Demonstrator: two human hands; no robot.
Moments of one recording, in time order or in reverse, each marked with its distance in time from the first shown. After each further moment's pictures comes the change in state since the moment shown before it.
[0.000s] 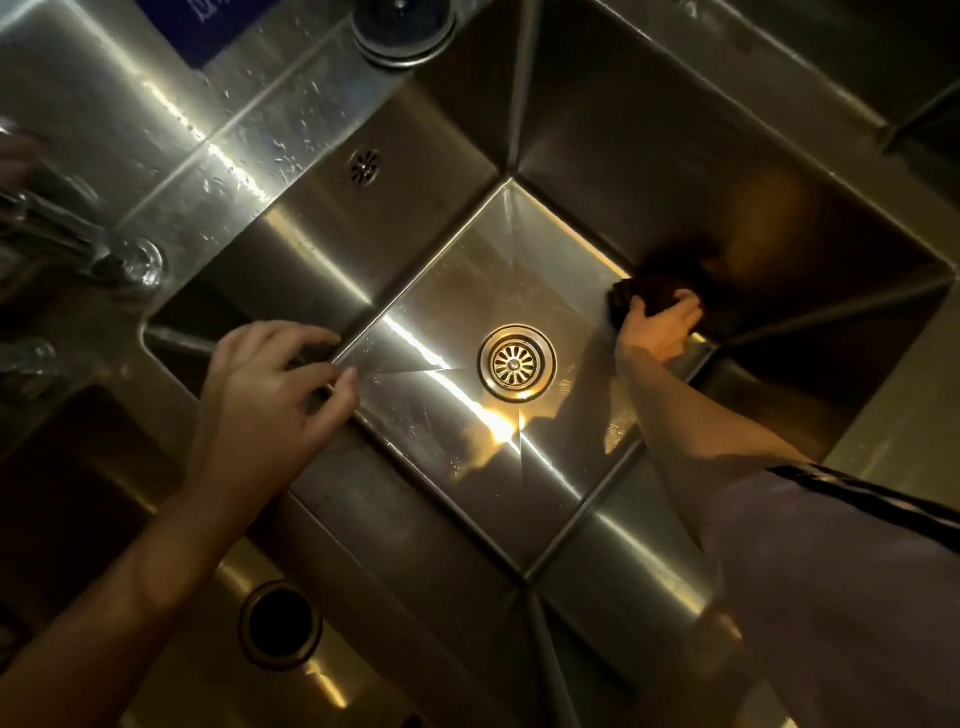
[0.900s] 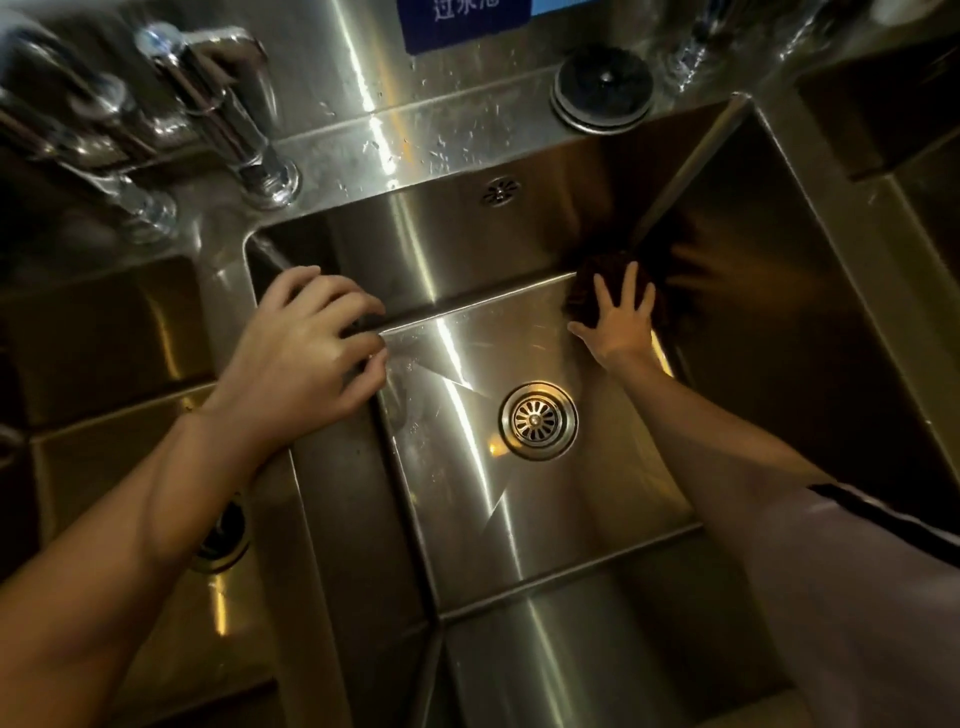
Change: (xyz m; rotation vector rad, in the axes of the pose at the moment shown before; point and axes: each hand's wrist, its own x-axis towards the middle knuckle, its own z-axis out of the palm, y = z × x) left_hand -0.003 0.015 -0.005 0.284 -0.003 -0.124; right_hand 0.008 -0.110 0.100 -0.913 -0.598 -1.117
